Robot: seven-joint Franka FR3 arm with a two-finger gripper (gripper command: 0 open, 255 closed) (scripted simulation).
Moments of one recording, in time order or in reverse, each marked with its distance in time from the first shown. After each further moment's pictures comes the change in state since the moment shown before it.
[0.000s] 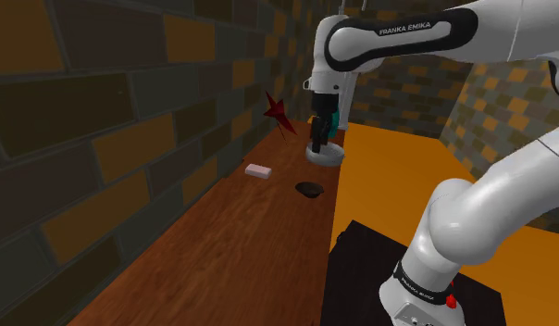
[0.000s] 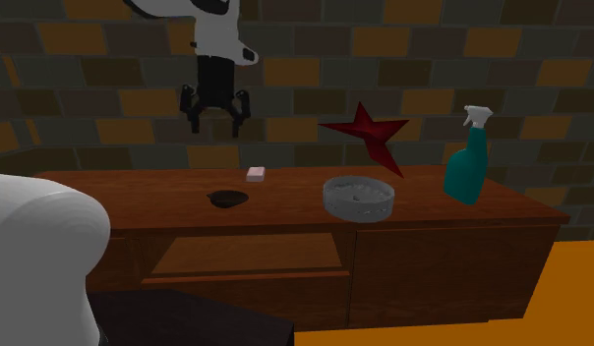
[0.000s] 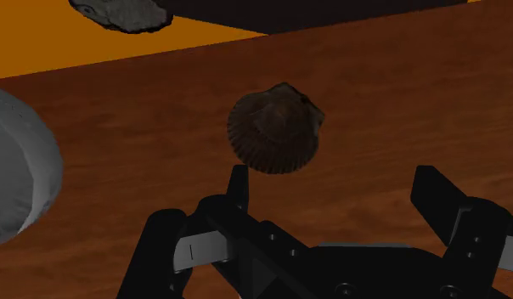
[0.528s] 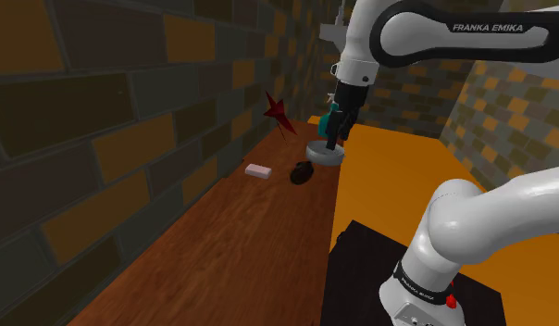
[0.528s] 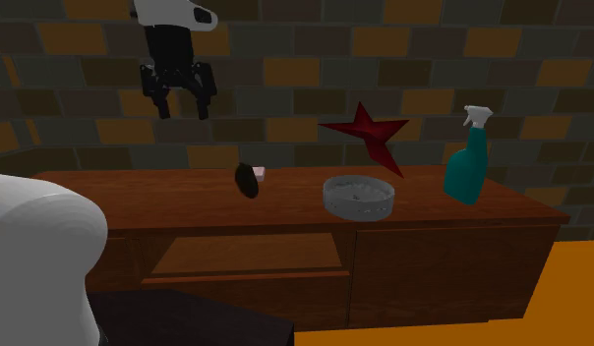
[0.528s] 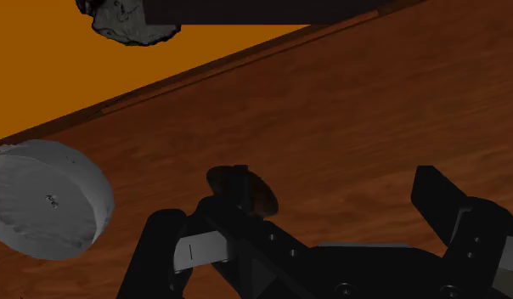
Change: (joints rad) arm -0.041 -0.329 0.135 -0.149 -0.003 -0.020 0.258
